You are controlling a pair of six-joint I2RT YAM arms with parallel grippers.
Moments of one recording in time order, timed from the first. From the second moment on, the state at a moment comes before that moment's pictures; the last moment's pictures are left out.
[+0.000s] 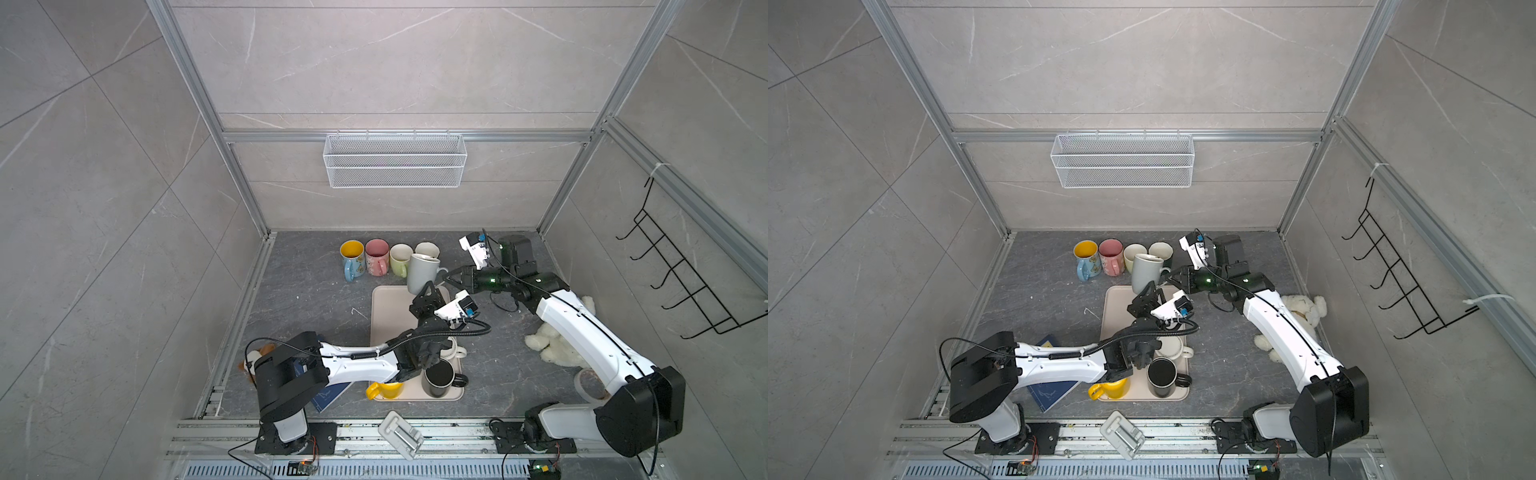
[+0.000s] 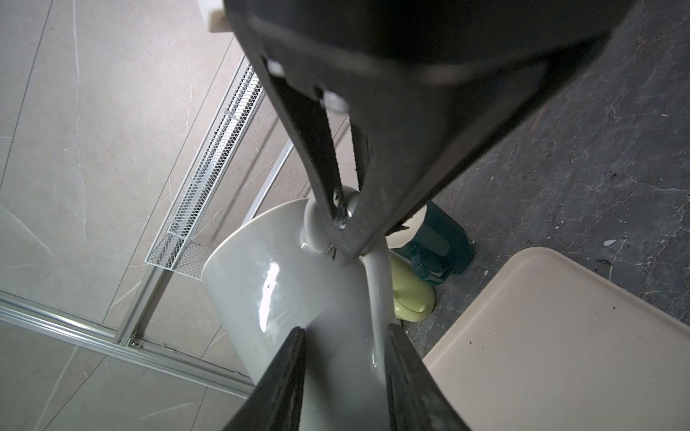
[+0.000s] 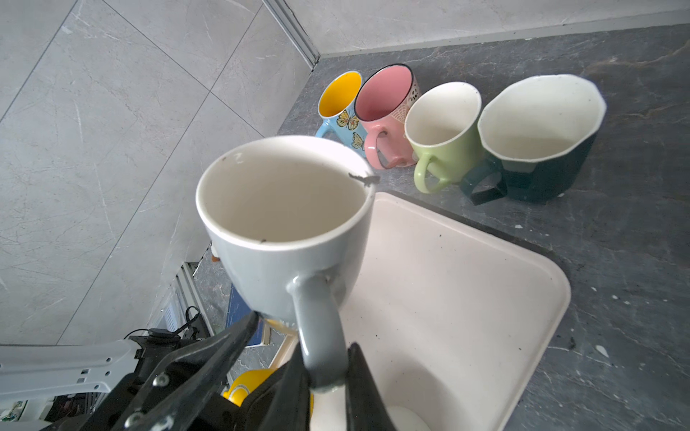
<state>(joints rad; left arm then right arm) -1.22 1.71 0.99 0.69 -1.01 0.91 0.31 1.35 1.18 -0.46 -0.66 0.24</state>
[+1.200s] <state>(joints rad) -1.22 1.71 0.99 0.67 -1.05 0.95 0.33 1.36 1.17 -0.47 -0.54 0.28</state>
